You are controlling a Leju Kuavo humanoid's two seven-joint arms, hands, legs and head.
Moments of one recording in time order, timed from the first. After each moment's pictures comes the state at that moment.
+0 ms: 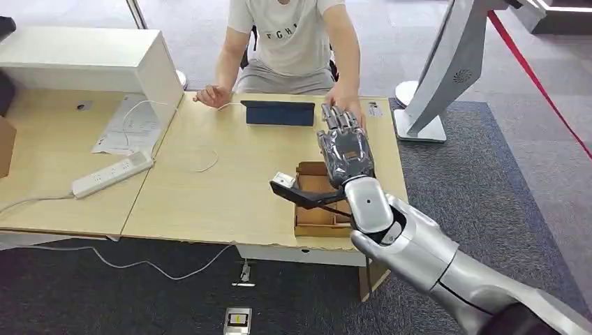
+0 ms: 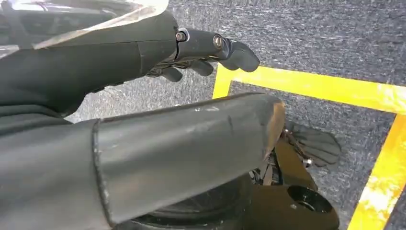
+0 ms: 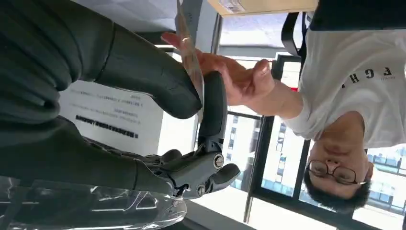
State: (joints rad) left arm -0.09 -0.03 -1.12 -0.30 1.57 0.54 -0.16; right arm -0.93 -0.15 1.15 -1.07 1.09 -0.04 0.57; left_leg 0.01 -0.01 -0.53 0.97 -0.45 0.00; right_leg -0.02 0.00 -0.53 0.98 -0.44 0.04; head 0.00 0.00
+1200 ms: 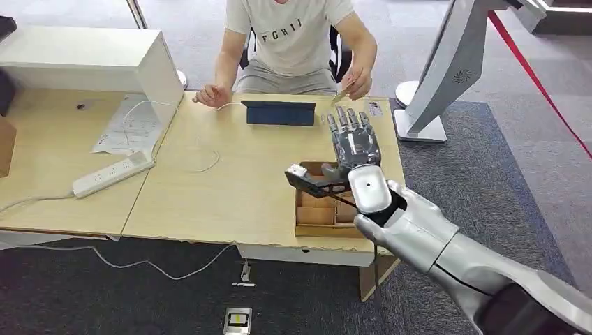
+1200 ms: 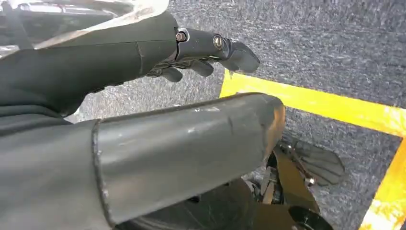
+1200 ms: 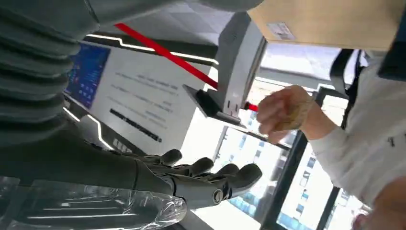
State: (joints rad) left arm -0.08 -0.04 -1.09 -0.31 1.57 0.63 -0.16; right arm -1.03 -0.16 1.23 -0.91 0.96 0.08 0.63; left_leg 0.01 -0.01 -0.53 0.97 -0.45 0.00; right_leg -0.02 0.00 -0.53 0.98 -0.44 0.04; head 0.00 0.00
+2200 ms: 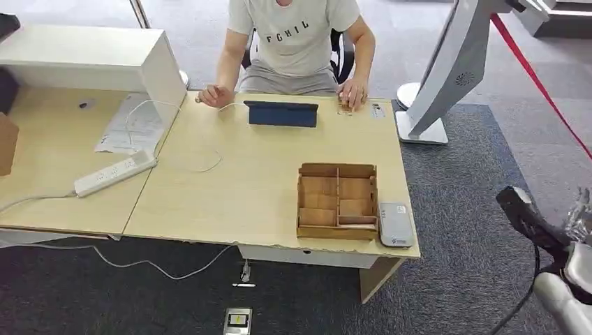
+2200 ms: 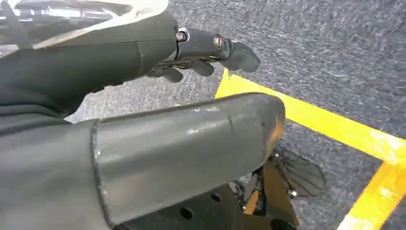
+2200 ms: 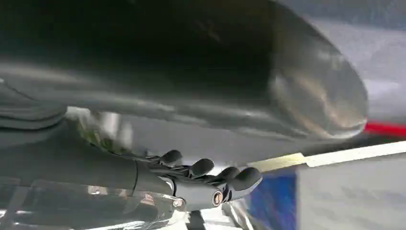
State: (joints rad) left arm -0.06 -0.08 -0.93 -0.31 1.57 0.69 -0.24; right arm -0.29 -0.70 0.29 -1.08 0.75 -0.23 0.69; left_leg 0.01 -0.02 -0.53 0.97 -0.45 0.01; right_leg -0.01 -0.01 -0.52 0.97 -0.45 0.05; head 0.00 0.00
